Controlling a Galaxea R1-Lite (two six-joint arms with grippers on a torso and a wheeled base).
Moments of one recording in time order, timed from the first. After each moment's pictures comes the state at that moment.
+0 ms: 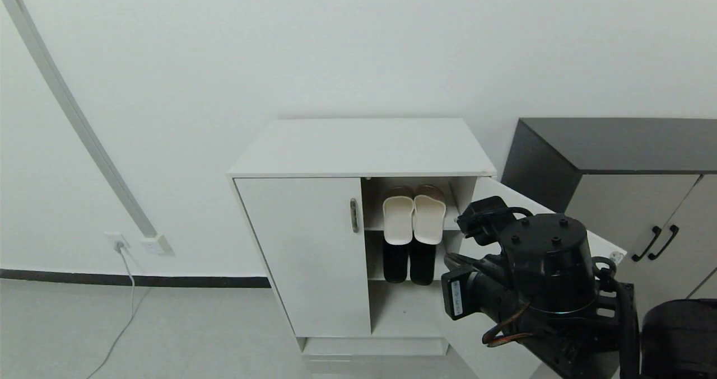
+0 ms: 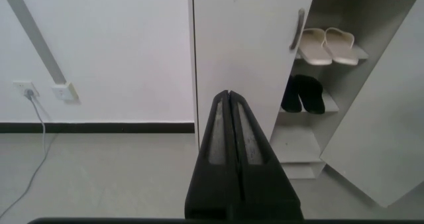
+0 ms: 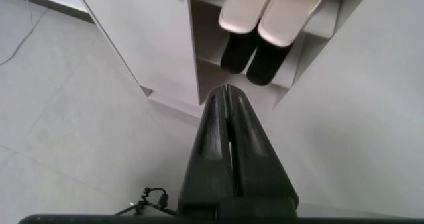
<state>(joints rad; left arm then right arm) 0.00 0.00 0.00 0.00 0.02 -0.01 0.91 1.72 -0.75 -0.60 -0.52 0.19</state>
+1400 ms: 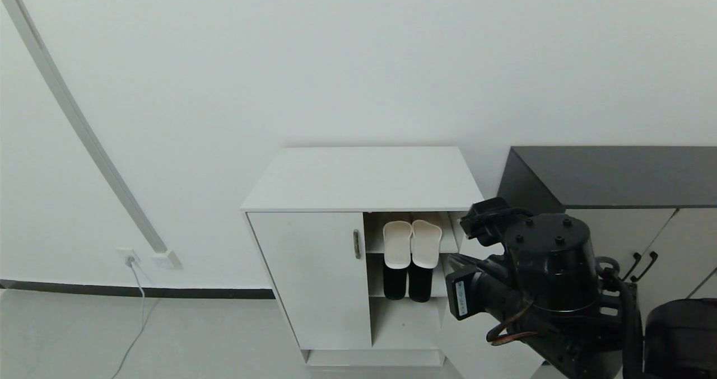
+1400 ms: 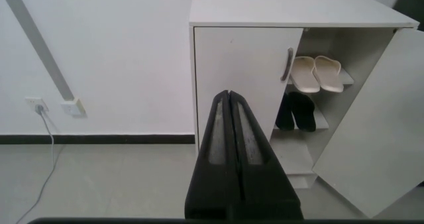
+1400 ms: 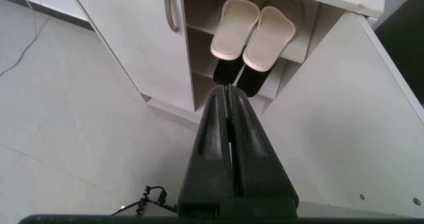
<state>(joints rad) 0.00 0.00 0.00 0.00 0.02 0.00 0.90 1.71 -0.73 -0.60 -0.51 0.17</state>
